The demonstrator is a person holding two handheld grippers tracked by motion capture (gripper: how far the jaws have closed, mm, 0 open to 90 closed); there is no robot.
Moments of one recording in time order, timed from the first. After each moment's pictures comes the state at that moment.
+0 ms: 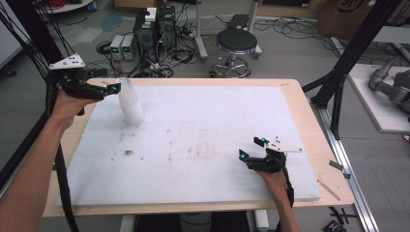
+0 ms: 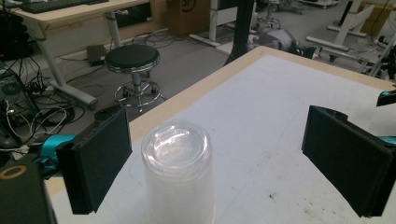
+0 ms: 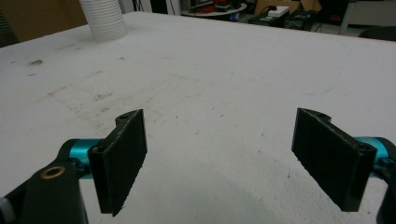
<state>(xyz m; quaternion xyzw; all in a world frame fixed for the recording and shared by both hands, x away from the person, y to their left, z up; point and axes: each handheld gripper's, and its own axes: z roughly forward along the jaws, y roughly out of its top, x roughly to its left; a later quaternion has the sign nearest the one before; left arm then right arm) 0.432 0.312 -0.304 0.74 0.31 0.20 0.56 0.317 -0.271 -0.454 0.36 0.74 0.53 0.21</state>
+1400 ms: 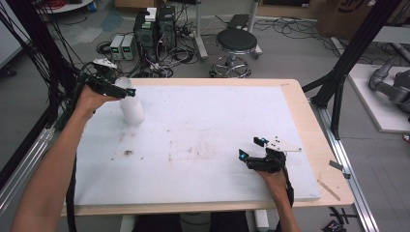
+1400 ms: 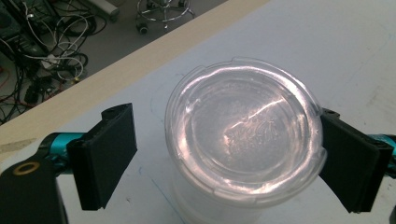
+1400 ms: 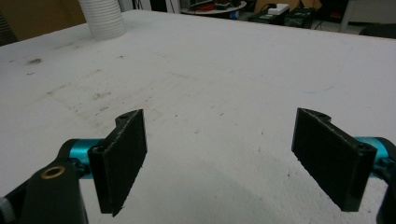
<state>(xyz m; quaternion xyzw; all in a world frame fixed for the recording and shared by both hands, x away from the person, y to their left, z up) 0.484 0.277 -0.336 0.81 0.40 0.17 0.39 0.318 -0.270 -0.454 0.36 0.74 0.53 0.21</state>
